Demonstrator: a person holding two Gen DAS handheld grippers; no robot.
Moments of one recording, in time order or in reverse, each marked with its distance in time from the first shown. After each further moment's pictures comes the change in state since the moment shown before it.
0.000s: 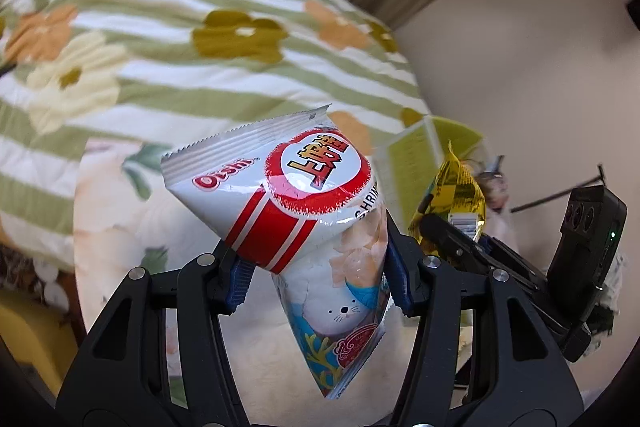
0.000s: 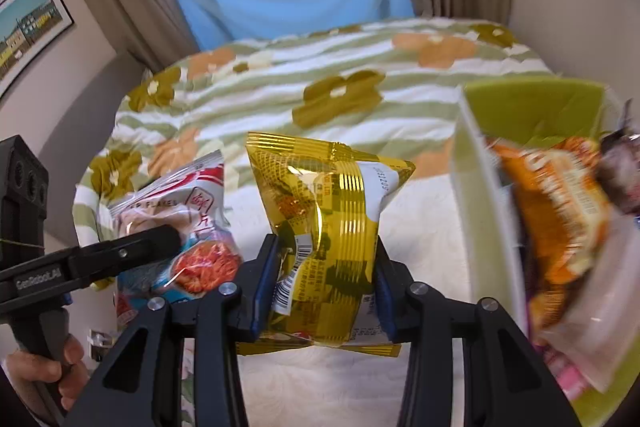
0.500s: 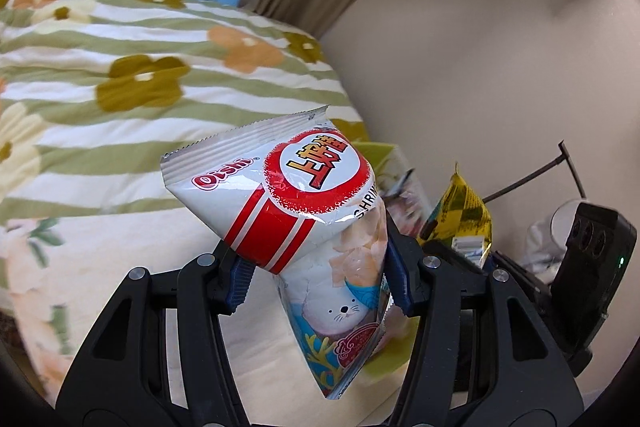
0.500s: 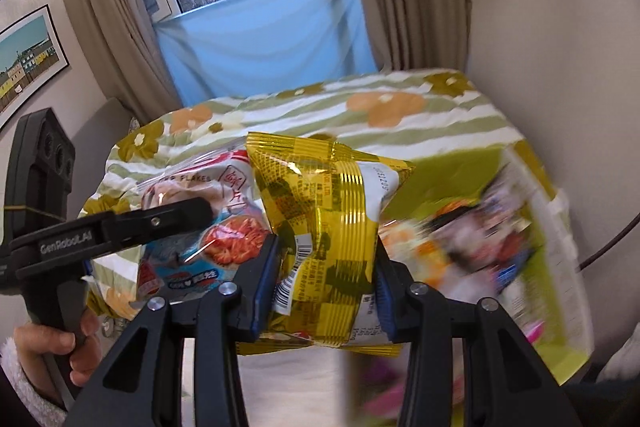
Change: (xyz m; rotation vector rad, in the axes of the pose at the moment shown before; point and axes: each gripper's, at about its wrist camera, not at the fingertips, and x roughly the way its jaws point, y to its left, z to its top) left arm 0.046 -0.169 0.034 0.143 -0.039 -0.133; right arm -0.110 -0.088 0.031 0.005 -0.160 -0.074
